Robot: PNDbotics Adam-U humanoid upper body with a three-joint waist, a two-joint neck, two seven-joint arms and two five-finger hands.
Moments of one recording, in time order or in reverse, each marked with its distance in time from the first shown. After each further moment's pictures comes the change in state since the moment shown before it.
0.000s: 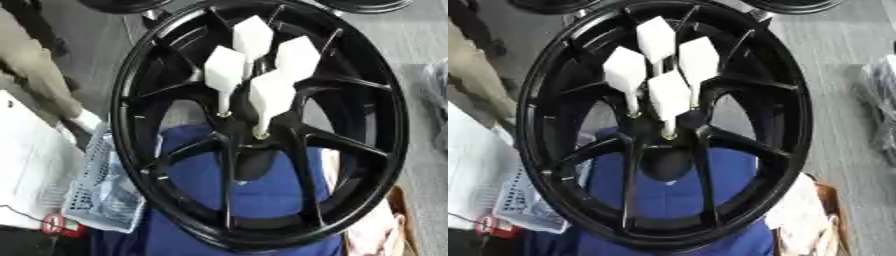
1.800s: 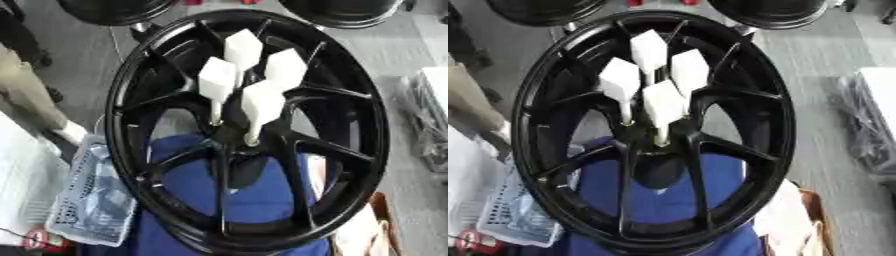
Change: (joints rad) left arm 0.010 0.029 -0.010 0.000 0.000 0.010 -0.012; right arm -0.305 -0.672 0.102 0.000 0.049 0.396 0.815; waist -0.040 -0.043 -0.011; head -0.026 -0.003
